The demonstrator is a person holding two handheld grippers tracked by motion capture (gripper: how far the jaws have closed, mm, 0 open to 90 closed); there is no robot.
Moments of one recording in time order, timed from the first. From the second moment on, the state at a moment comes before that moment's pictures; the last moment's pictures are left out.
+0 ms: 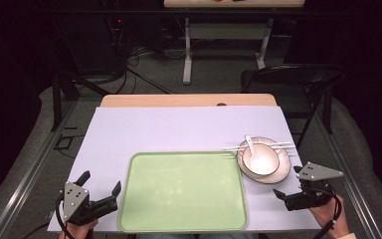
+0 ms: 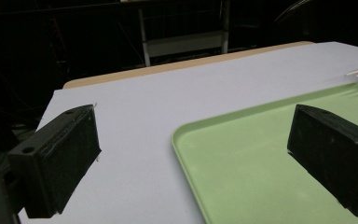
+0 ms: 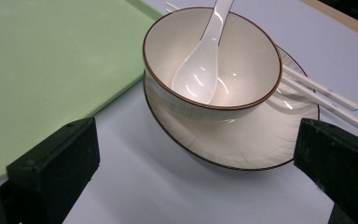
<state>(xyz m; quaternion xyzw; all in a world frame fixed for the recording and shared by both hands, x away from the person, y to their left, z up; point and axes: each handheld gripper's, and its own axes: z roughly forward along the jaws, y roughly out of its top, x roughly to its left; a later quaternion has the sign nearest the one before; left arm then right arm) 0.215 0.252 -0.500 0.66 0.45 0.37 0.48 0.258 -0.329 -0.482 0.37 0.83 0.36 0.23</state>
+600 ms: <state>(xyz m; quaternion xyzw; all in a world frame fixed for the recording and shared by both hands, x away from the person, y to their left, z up) 0.213 0.253 -0.500 0.66 0.45 0.37 0.48 0.324 -0.329 -0.455 0.37 0.84 0.32 0.22</state>
